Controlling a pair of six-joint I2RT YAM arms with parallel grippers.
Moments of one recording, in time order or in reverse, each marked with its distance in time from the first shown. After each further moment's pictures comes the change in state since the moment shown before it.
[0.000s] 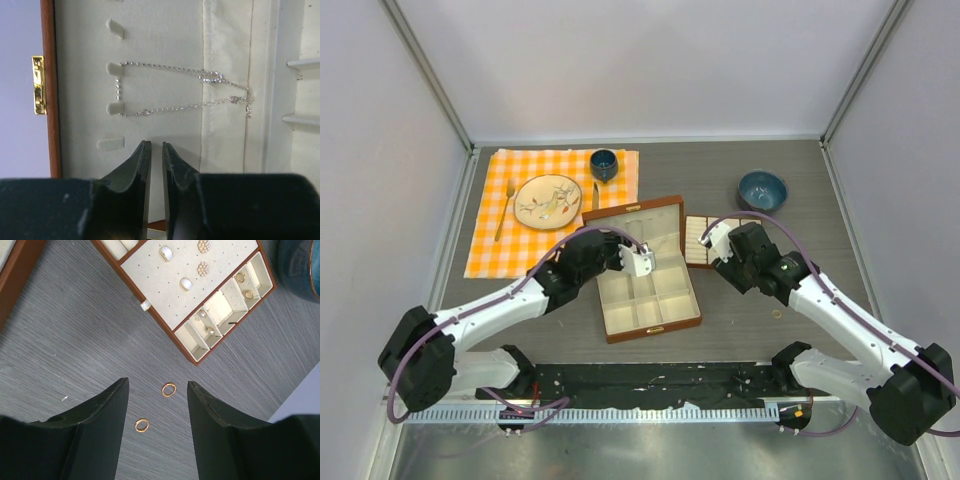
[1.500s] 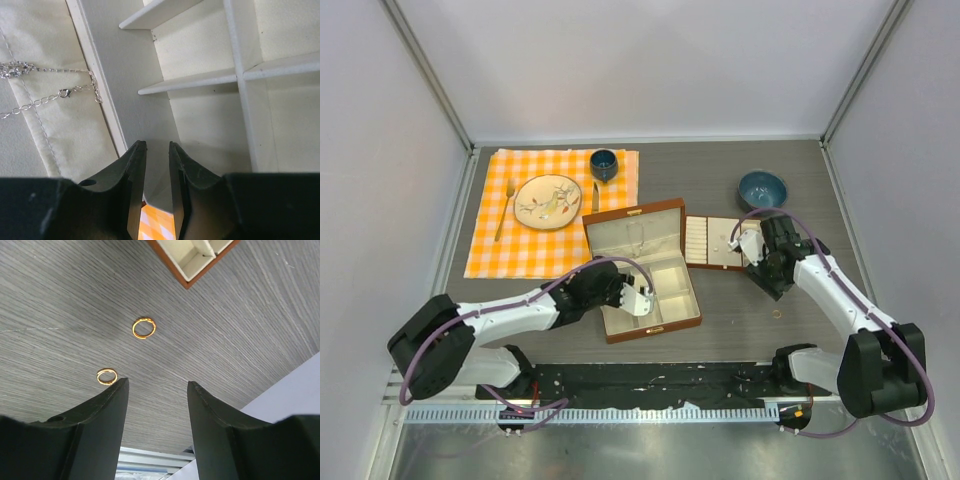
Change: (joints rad) left arm -0.094 0.064 -0.162 -0.100 0.003 0.004; right arm -0.377 0.147 -0.027 -0.124 -0.059 -0.244
